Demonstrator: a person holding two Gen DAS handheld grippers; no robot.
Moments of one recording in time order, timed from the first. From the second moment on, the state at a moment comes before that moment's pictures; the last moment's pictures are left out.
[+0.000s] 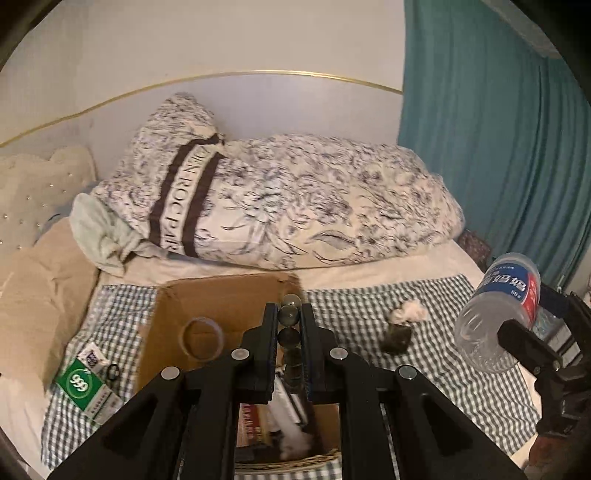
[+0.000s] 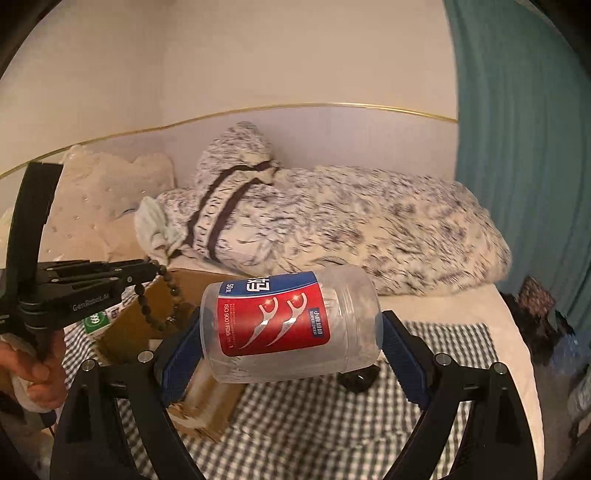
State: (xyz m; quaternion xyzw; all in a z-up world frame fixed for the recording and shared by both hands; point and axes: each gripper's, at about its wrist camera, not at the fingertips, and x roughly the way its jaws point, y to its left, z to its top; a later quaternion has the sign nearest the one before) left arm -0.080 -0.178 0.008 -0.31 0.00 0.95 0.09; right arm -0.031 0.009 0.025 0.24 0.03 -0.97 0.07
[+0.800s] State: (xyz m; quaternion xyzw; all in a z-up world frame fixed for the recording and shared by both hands) left arm -0.116 -0.253 -0.053 -0.40 -0.02 0.92 0.02; right arm -0.102 -0.096 -0.036 0.31 0.07 -0.93 0.17
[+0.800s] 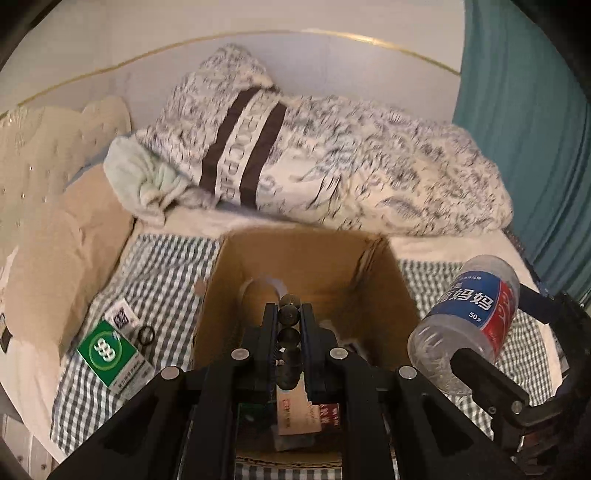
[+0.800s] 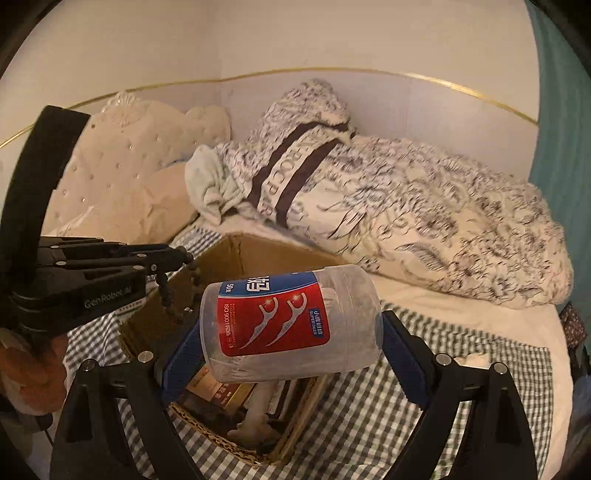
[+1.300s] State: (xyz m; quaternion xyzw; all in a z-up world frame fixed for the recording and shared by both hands) left arm -0.131 -0.266 -0.107 -0.46 -0.03 0.89 0.00; right arm -0.130 -0.126 -0.091 0.38 0.10 -0.90 0.19
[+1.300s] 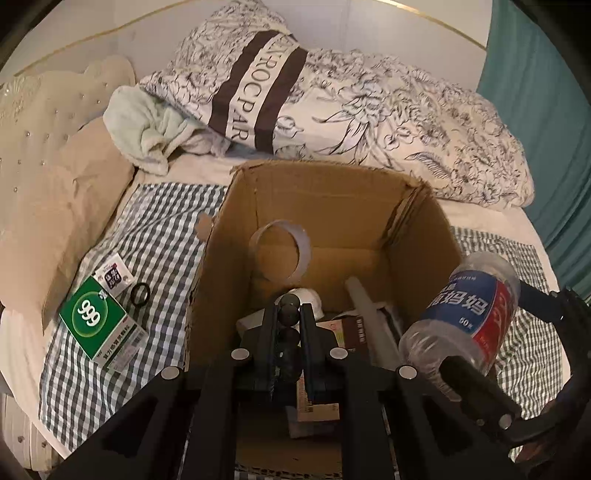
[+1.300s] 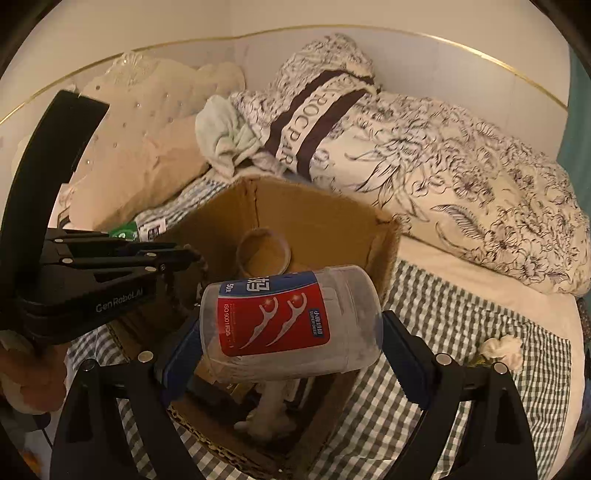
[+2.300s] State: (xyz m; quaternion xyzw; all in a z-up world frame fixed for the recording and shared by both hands) left arm -0.122 -0.260 -0.085 -0.45 -0.04 0.89 -0.01; right arm -0.120 -0.125 -0.084 0.35 0.08 -0.91 0.19
